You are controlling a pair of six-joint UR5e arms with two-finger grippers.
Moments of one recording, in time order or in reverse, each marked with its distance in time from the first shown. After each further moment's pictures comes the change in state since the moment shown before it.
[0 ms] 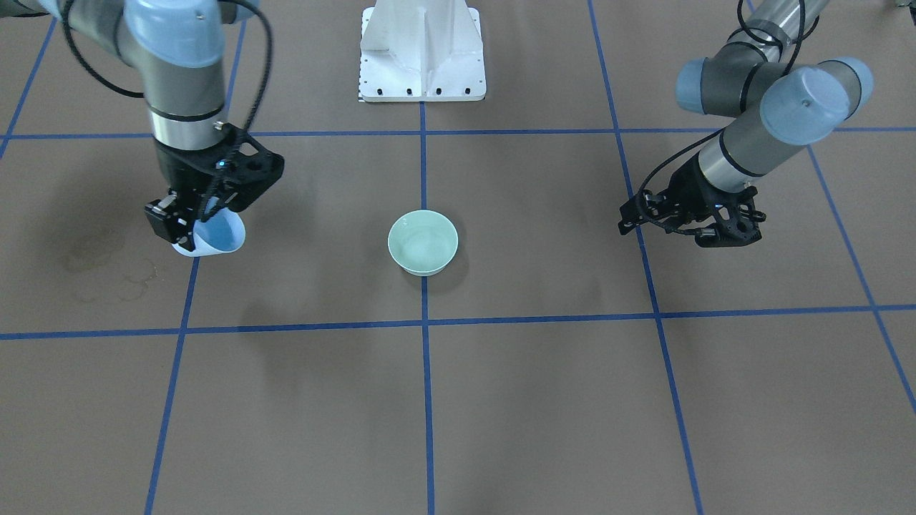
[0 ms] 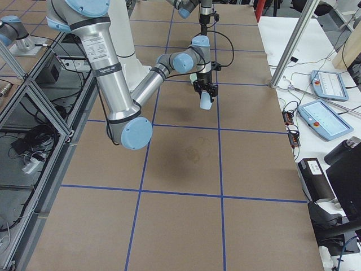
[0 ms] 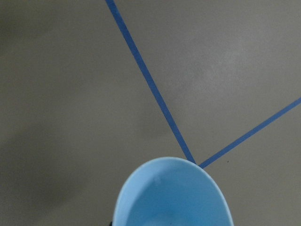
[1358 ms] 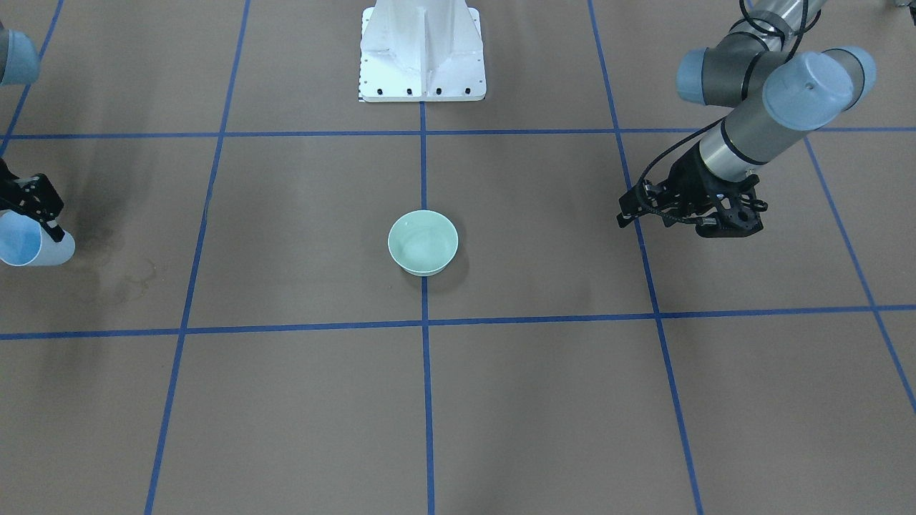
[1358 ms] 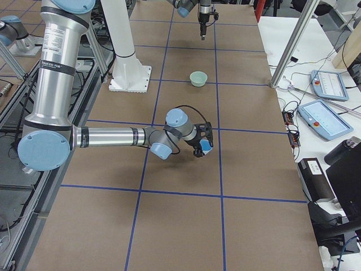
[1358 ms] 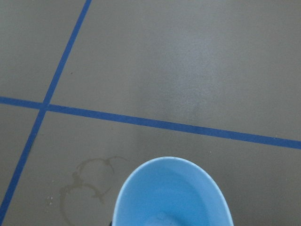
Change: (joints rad) left arm 0.000 0.011 -0.026 0.002 0.002 -0.003; right arm 0.156 -0.501 -0.322 1.170 0.040 0.919
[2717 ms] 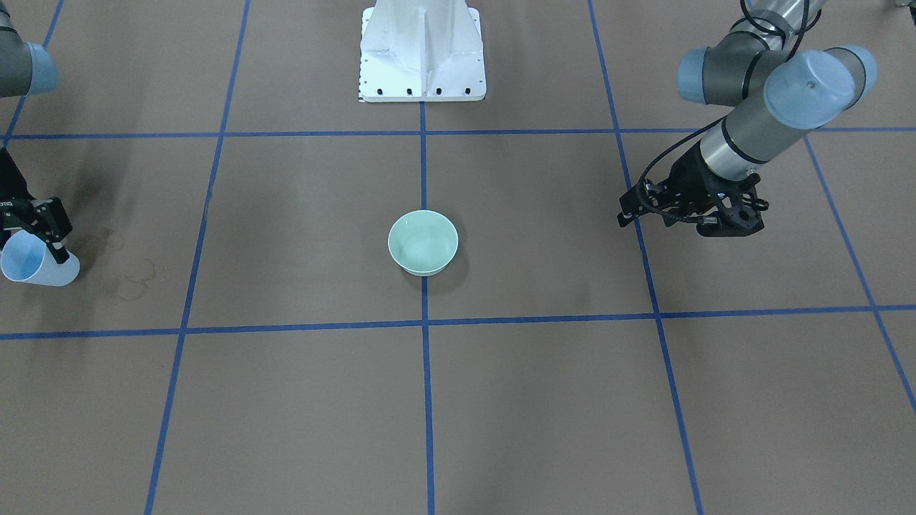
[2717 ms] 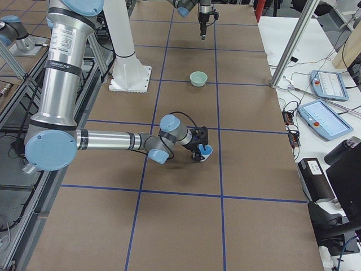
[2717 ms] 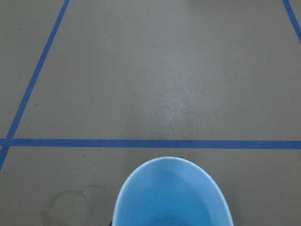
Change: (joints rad) left arm -0.001 0.001 -0.003 0.002 0.000 0.000; right arm -0.138 -0.016 -0.067 0.130 -0.216 0.076
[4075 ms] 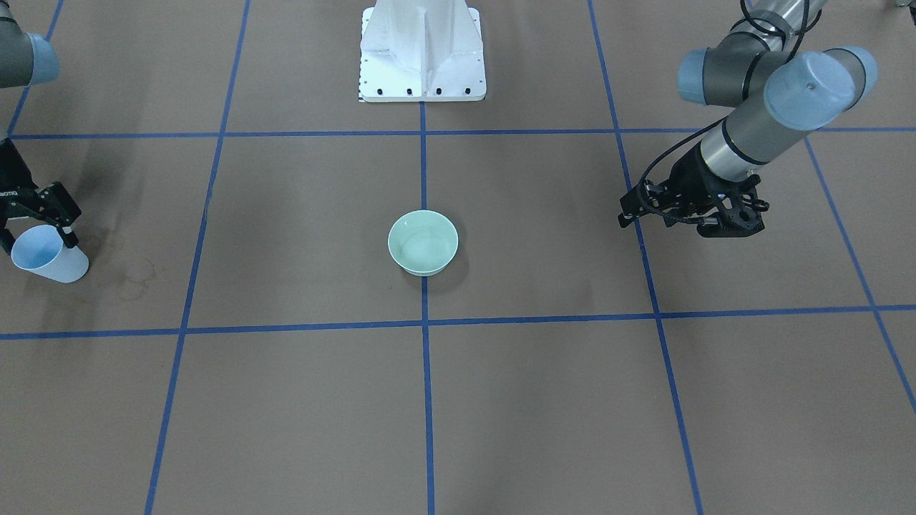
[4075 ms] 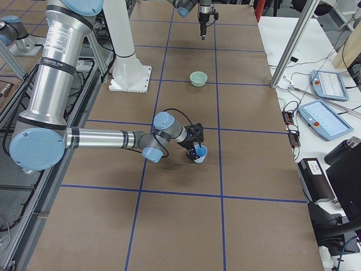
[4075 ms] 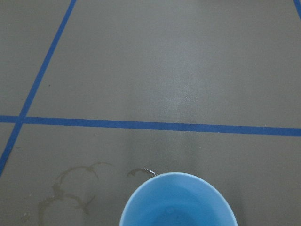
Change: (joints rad) left arm 0.000 0.000 0.001 0.000 0.000 0.002; right arm 0.065 -0.077 0.097 0.001 0.095 -0.059
